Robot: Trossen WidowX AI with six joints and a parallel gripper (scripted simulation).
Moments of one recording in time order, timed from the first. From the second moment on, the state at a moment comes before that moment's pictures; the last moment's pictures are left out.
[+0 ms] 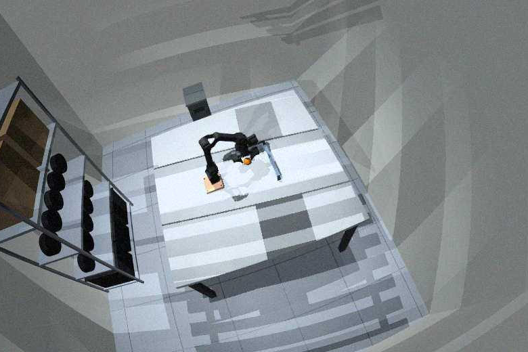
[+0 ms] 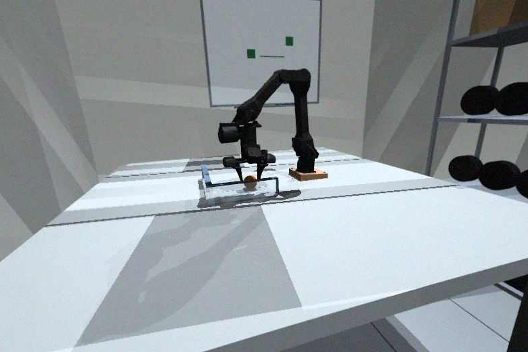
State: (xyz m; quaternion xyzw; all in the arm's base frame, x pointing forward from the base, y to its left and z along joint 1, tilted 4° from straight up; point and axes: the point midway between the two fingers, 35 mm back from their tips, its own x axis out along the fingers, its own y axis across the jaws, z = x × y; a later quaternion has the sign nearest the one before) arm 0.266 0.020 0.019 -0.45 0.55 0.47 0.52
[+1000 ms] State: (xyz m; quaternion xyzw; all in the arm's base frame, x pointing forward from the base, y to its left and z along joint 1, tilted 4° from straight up) arm 0.269 0.020 0.133 -0.45 0.55 0.47 0.52
